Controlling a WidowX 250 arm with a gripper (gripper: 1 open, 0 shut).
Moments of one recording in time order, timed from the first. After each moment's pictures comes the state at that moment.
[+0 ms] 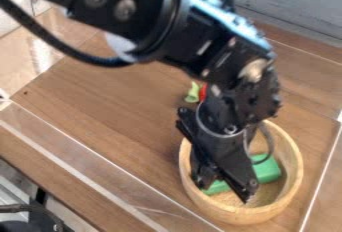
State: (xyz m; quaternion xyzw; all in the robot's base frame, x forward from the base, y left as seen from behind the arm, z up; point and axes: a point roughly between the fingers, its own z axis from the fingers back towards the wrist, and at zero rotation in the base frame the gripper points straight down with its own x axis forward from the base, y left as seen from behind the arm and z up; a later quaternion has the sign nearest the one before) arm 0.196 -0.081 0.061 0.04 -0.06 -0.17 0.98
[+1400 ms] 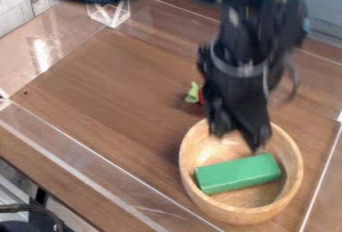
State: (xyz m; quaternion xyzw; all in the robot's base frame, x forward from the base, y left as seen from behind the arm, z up) arm 0.221 -0.079 0.121 0.06 -0.11 -0.28 0.95
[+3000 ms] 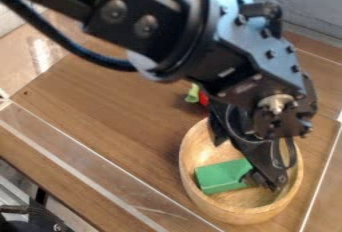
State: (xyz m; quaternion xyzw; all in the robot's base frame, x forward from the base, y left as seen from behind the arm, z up) arm 0.227 -0.104 0.064 0.07 -0.18 -0.22 0.96
